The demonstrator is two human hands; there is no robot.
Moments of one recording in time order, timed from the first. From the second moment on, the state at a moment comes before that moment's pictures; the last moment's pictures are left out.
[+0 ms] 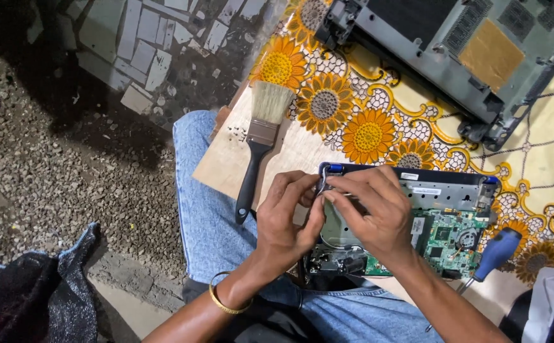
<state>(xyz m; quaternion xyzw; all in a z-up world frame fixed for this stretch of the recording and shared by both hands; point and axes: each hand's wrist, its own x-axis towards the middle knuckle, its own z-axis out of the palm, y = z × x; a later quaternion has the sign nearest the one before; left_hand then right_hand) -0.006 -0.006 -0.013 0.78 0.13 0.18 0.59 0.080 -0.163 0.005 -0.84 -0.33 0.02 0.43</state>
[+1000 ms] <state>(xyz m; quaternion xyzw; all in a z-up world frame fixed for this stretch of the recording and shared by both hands) -0.008 -0.006 -0.012 0.78 0.11 0.19 0.59 0.098 -0.168 0.020 -0.84 -0.32 0.11 0.43</state>
